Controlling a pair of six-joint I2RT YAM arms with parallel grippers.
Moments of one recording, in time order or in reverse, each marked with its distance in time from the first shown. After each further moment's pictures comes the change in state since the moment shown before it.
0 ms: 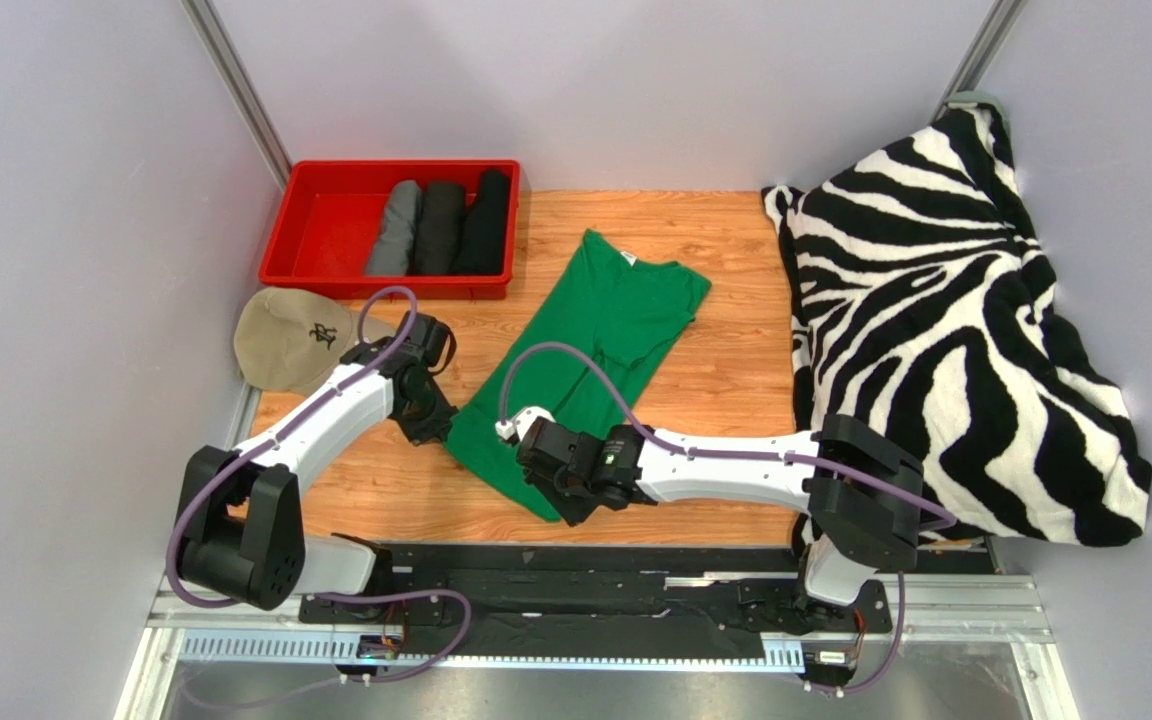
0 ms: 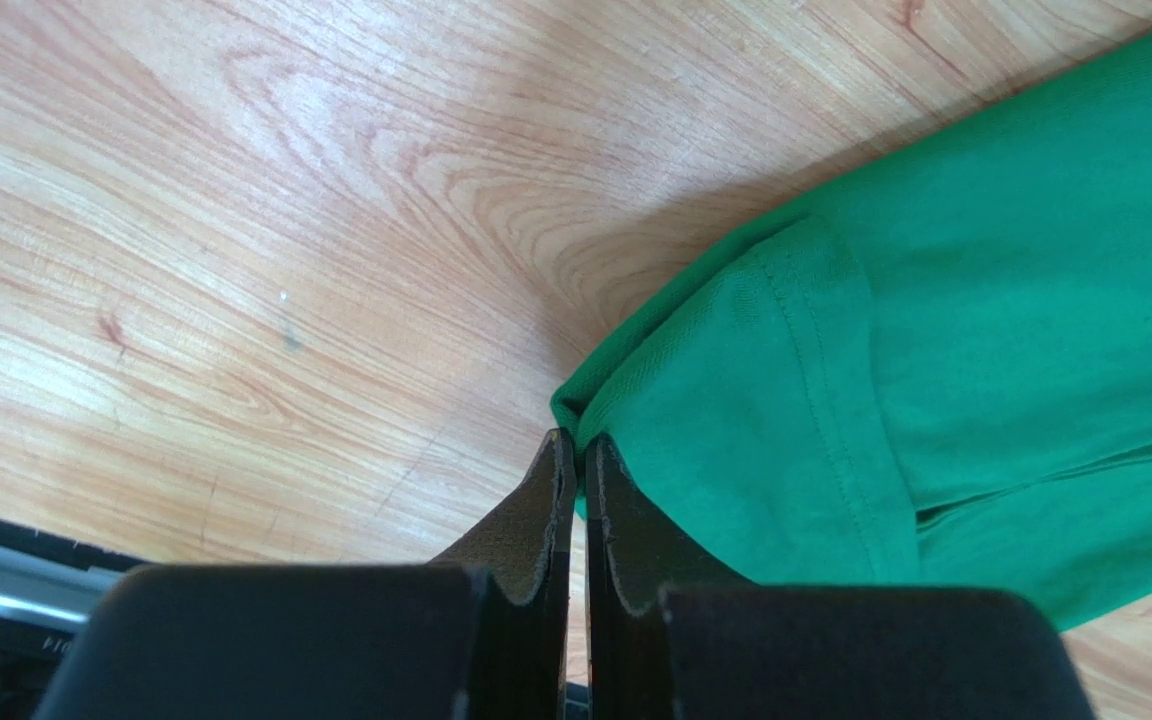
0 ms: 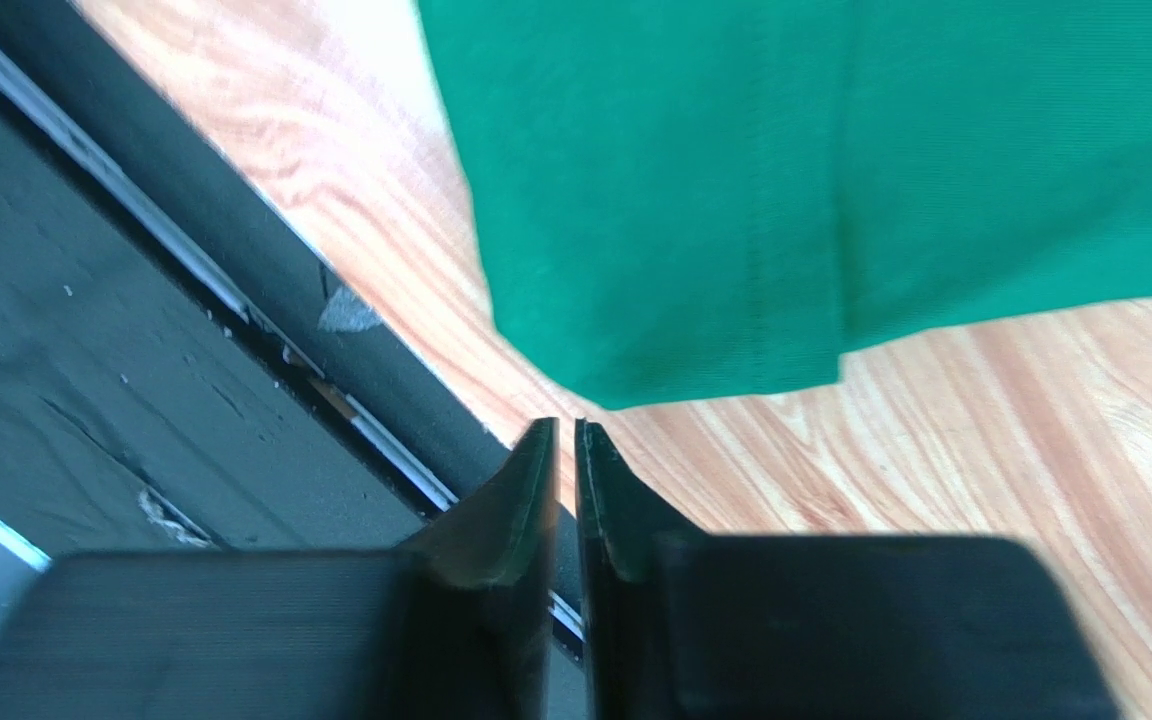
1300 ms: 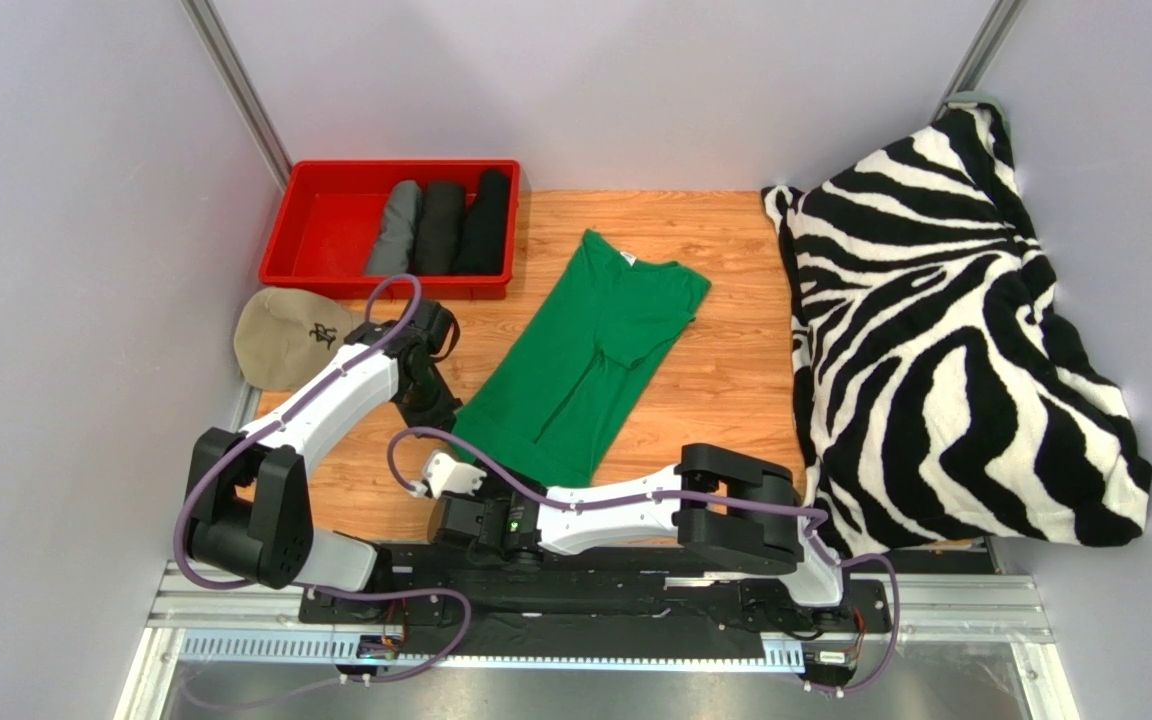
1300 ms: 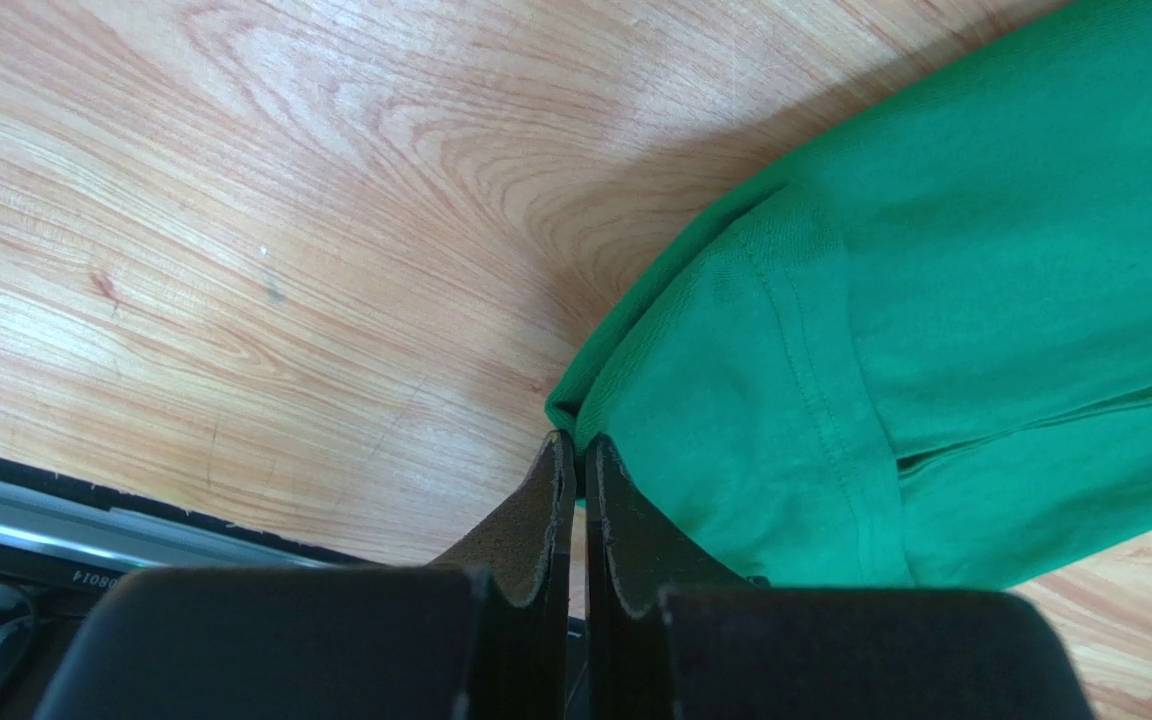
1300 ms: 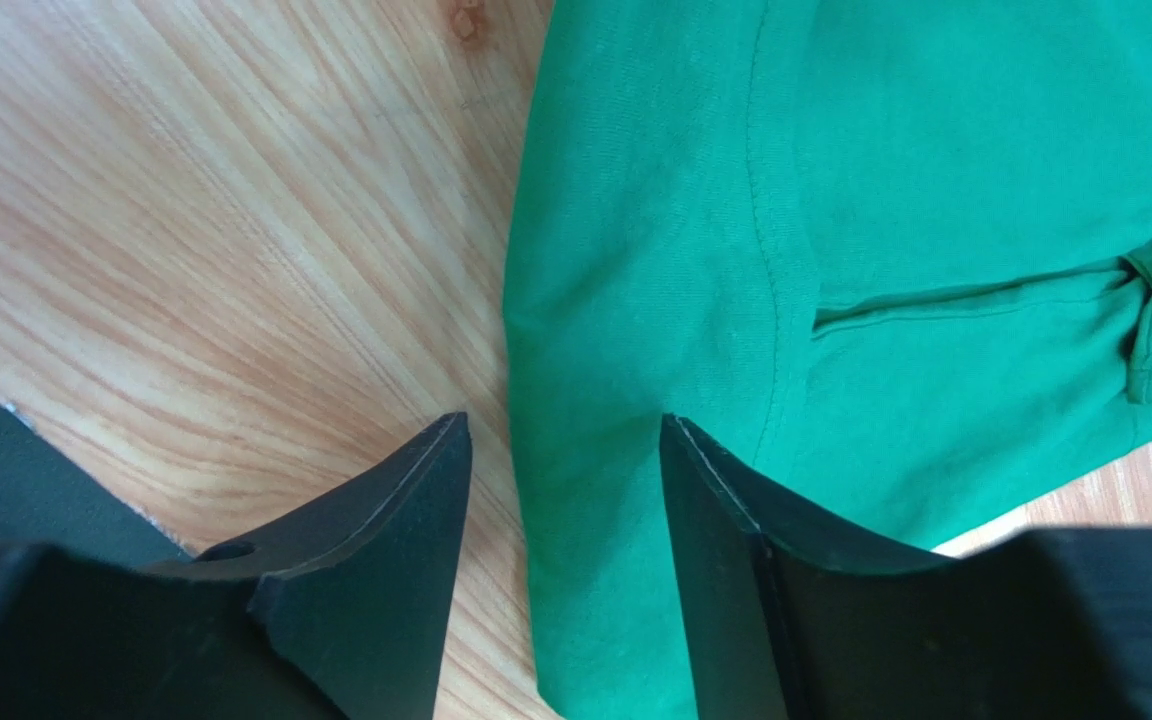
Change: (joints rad) left arm 0.000 0.076 0.120 -0.123 0.058 0.023; right arm 0.199 0.389 0.288 0.143 0.589 -0.207
